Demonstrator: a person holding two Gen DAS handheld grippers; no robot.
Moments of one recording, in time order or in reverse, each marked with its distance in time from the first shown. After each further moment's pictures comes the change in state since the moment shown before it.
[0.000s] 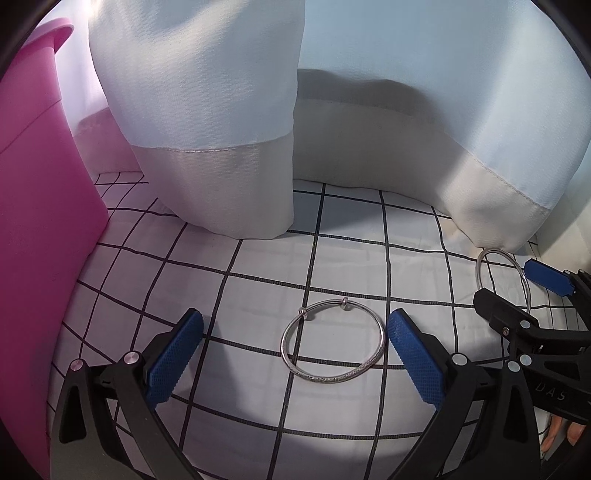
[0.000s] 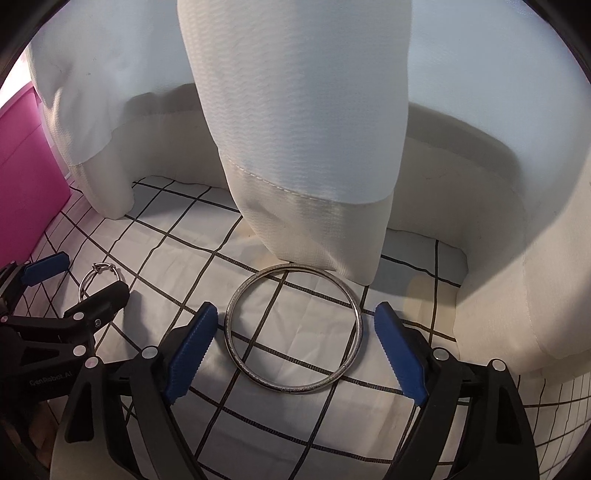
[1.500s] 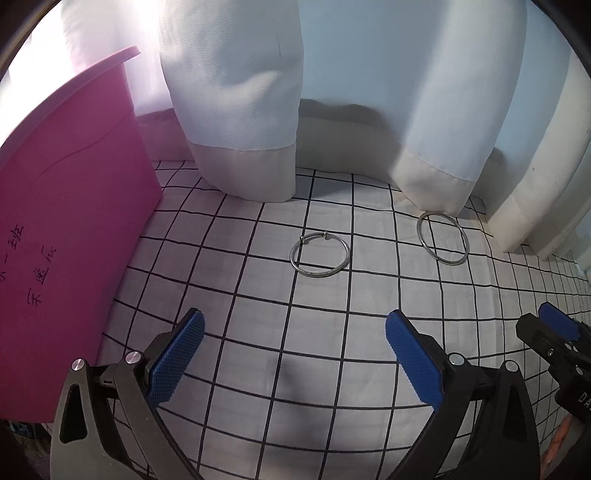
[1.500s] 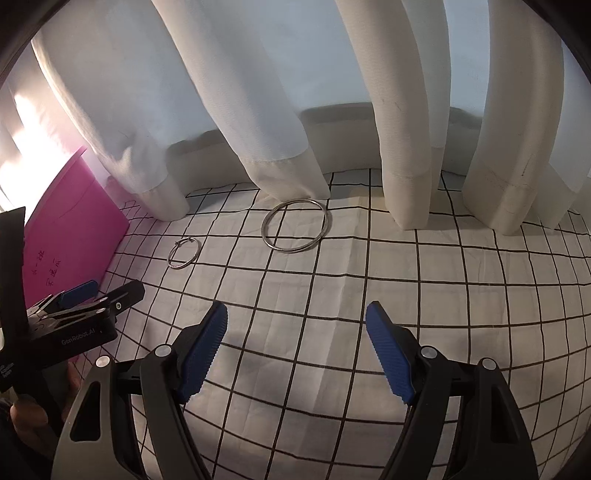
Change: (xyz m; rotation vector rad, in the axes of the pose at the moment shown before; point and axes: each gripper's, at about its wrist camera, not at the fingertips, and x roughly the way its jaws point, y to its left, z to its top) left arm -0.092 0.002 -0.026 0.013 0.050 -0.007; right arm -0.123 -0.026 -0.072 0.289 -0.007 0.118
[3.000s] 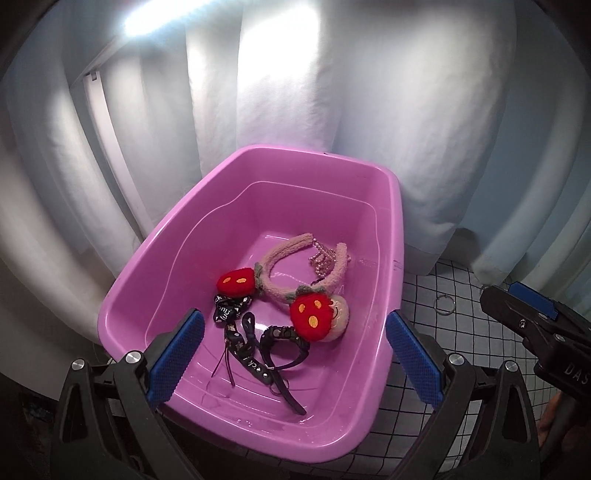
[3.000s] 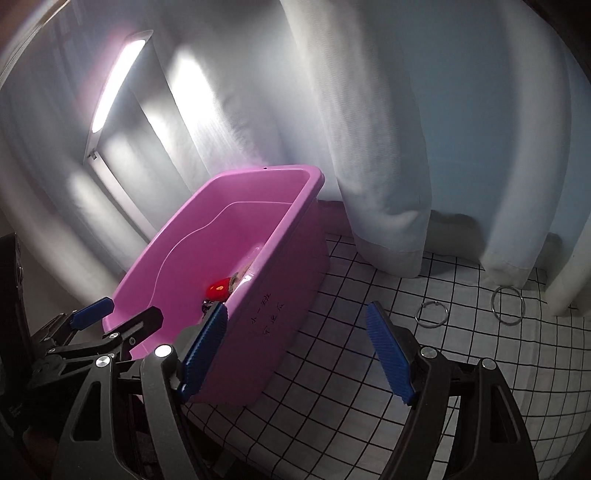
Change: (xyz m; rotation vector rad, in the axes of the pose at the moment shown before) left arm -0.189 0.216 0.001 -0.141 -0.159 0.101; right arm -0.079 0.274 0.039 -0.170 -0.077 0.230
